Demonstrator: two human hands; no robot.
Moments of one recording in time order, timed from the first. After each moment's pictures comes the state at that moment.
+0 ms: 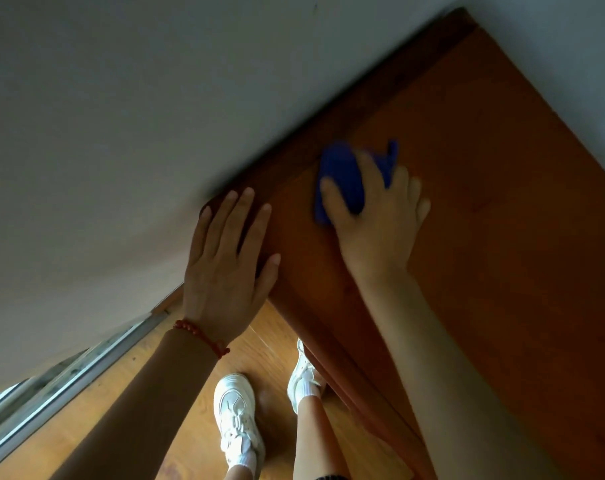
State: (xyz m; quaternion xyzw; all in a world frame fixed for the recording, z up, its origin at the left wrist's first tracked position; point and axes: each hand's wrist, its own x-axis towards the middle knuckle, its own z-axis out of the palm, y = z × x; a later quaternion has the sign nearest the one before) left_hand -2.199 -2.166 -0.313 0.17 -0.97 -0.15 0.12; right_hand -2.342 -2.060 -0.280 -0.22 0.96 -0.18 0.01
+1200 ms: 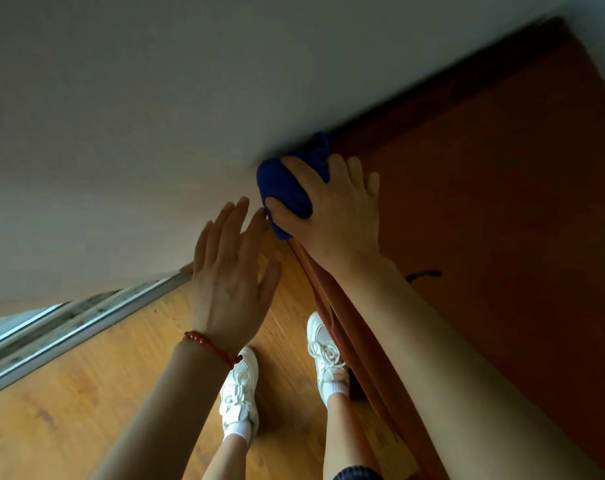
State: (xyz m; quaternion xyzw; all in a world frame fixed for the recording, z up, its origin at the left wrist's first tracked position) left_hand -2.136 -2.149 -0.299 0.34 -0.91 -0.19 0.10; right_hand -2.288 -2.114 -0.285 -0.49 0.85 -0.17 0.03
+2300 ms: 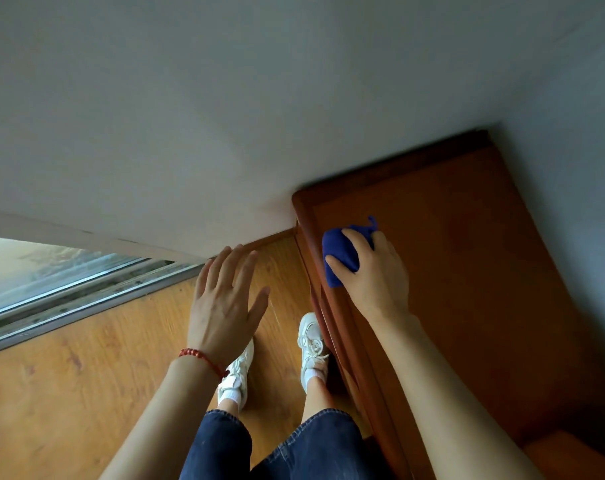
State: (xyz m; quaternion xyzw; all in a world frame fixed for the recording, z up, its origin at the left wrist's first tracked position) left_hand -2.072 -2.097 -0.169 0.41 -0.90 -0.15 0.01; right_hand -2.274 -2.019 -0.170 -0.47 0.86 -0.14 0.15
